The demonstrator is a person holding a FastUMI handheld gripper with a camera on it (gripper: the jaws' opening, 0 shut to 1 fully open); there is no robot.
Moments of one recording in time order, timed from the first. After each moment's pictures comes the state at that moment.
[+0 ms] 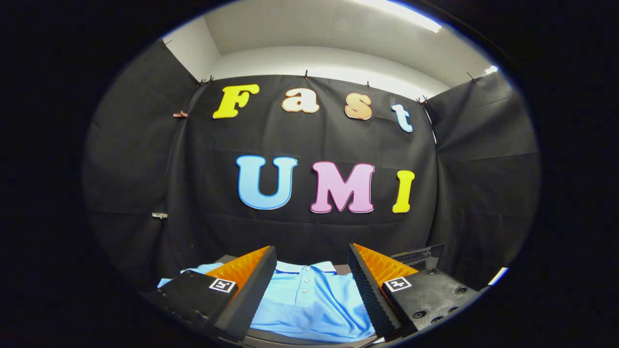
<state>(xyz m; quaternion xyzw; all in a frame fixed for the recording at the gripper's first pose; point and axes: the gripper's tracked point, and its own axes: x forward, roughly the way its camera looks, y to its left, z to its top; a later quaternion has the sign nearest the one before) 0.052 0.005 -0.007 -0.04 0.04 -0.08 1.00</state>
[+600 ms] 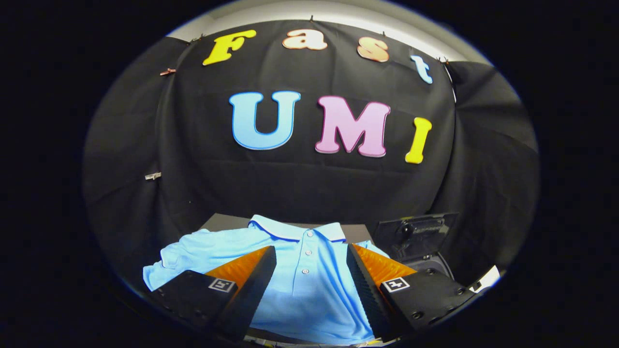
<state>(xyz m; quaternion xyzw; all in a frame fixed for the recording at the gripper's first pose) 0.108 -0.006 -0.092 -0.02 0.27 -0.08 0.96</state>
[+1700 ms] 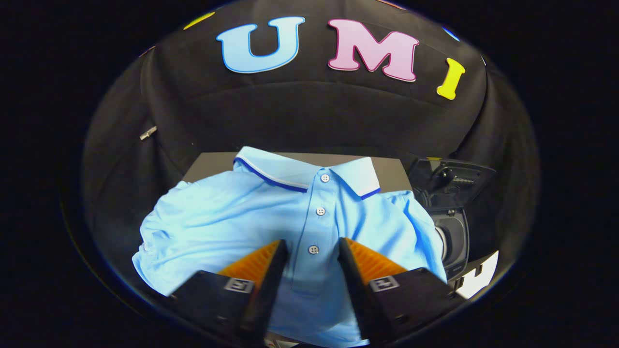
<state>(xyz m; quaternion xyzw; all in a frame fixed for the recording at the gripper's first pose) 0.099 -0.007 -0.180 0.01 0.48 -0.04 0.88</state>
